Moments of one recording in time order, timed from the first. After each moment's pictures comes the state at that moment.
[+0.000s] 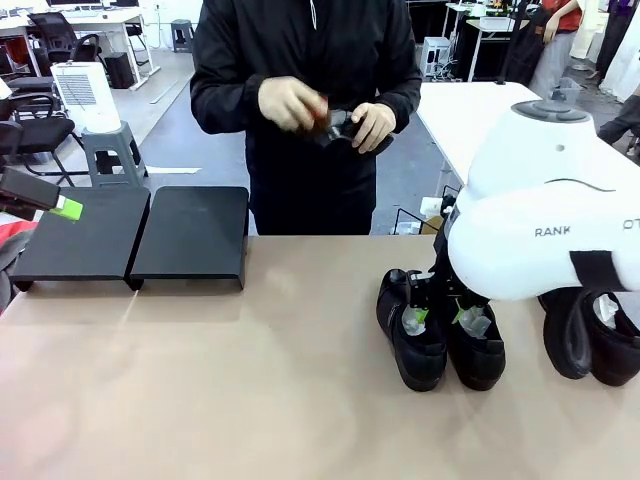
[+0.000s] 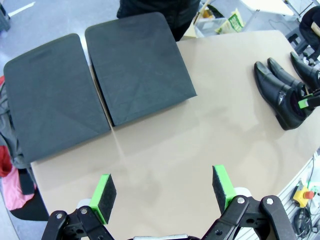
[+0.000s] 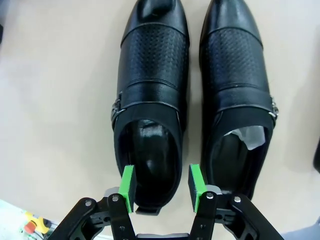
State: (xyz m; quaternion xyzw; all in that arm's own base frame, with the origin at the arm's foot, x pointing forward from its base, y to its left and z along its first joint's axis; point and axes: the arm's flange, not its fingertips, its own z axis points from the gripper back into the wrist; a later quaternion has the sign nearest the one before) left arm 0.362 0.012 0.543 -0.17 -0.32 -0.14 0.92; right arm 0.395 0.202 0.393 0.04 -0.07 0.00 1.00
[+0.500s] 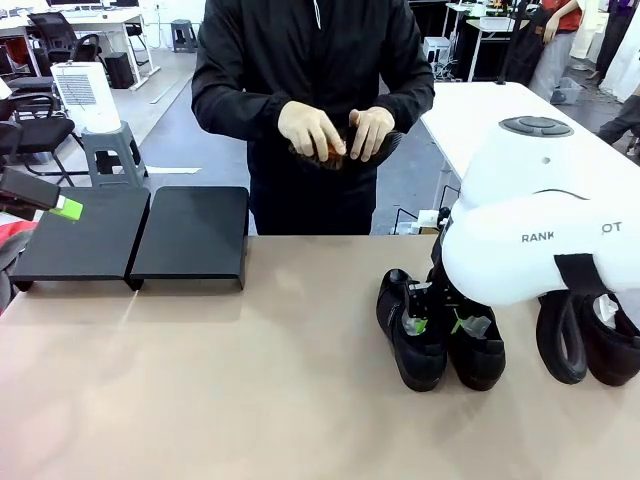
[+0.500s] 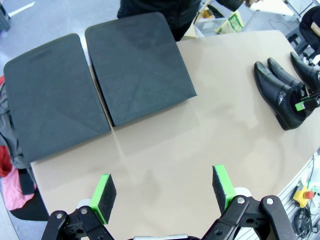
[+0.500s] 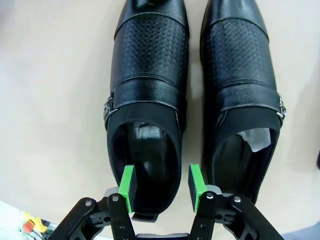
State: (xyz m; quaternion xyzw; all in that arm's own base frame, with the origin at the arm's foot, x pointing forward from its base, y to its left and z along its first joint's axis) left arm 0.362 0.012 0.543 -0.17 -0.32 -0.14 0.92; right arm 0.397 0.202 0.381 0.04 -0.05 0.00 1.00
